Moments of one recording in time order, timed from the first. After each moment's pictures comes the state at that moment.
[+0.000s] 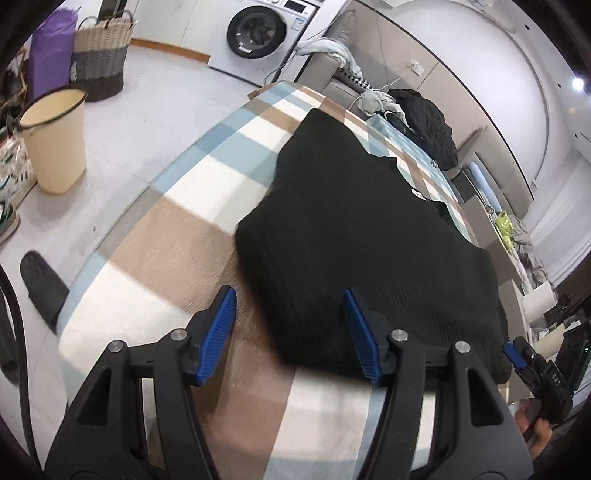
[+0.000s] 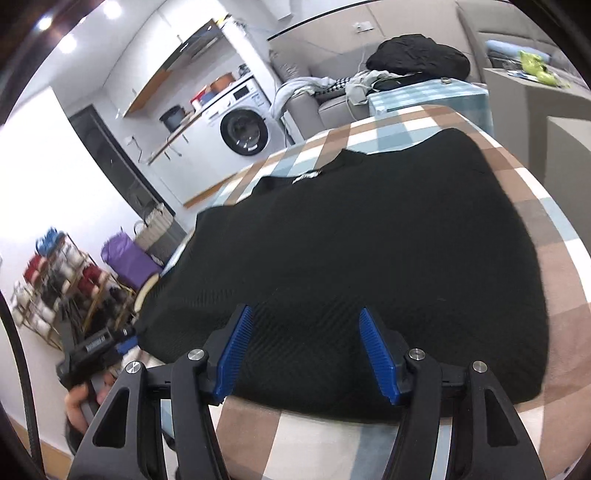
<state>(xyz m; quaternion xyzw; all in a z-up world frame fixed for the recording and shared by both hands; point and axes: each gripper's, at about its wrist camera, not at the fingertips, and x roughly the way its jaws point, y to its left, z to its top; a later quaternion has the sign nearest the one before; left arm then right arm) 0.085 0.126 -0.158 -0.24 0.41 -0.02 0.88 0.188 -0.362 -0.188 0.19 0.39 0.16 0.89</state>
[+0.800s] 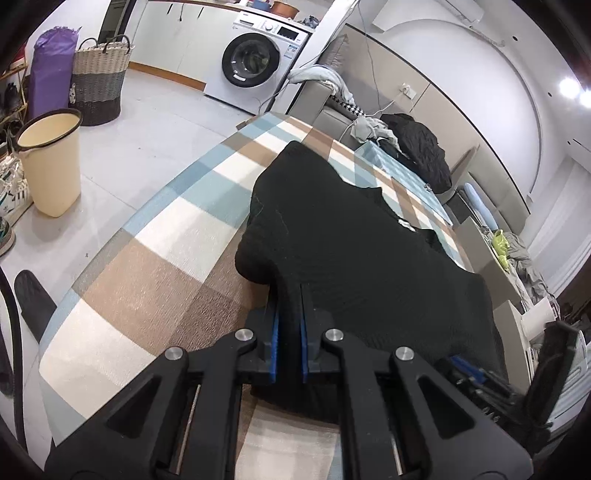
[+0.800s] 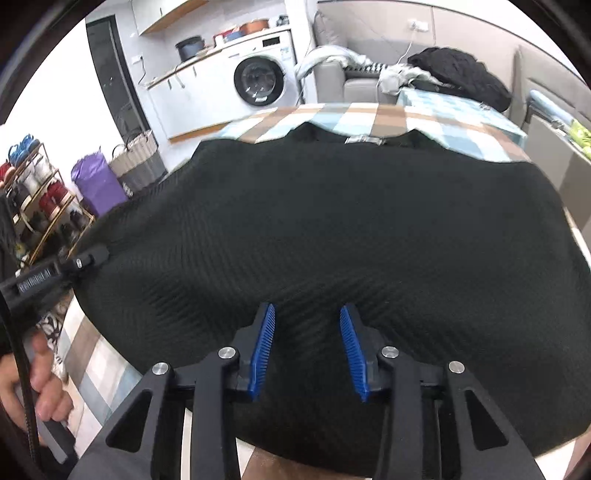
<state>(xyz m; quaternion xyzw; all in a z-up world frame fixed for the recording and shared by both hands) 0.095 0.113 -0.135 -0.24 0.36 -0.01 0.90 0.237 -0.240 -0.219 0.03 0.44 0.15 0.88</state>
